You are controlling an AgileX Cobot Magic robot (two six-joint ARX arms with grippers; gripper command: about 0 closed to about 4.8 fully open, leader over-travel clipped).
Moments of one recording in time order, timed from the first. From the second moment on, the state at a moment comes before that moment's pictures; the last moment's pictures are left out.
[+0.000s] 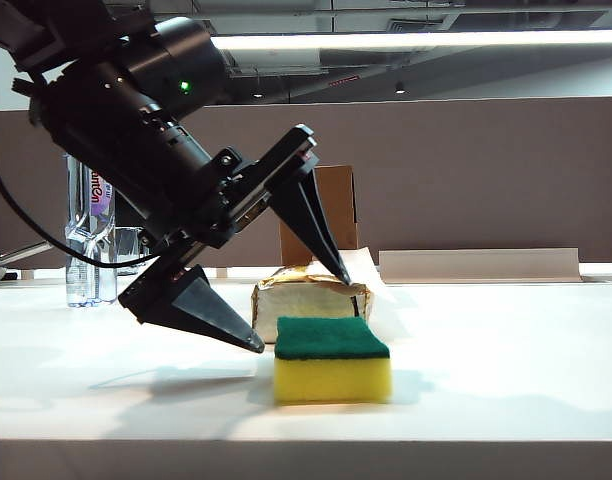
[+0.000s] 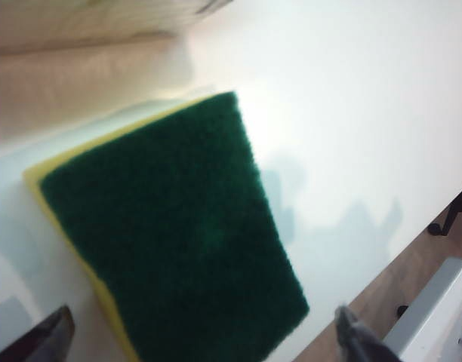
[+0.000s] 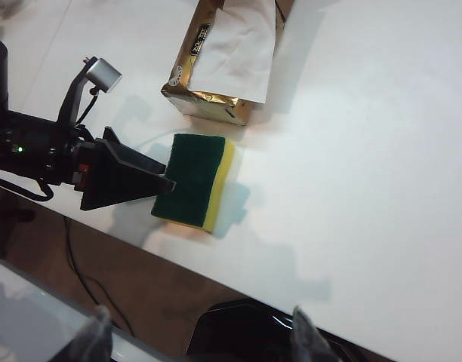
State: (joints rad) left arm -0.65 1.62 0.89 -0.19 0.47 -0.51; right arm 0.11 0.76 1.09 -1.13 -0.49 0.11
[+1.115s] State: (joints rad) left arm -0.65 1.72 0.90 -0.15 0.46 -0.53; right arm 0.11 0.76 1.09 -1.13 -0.49 0.13
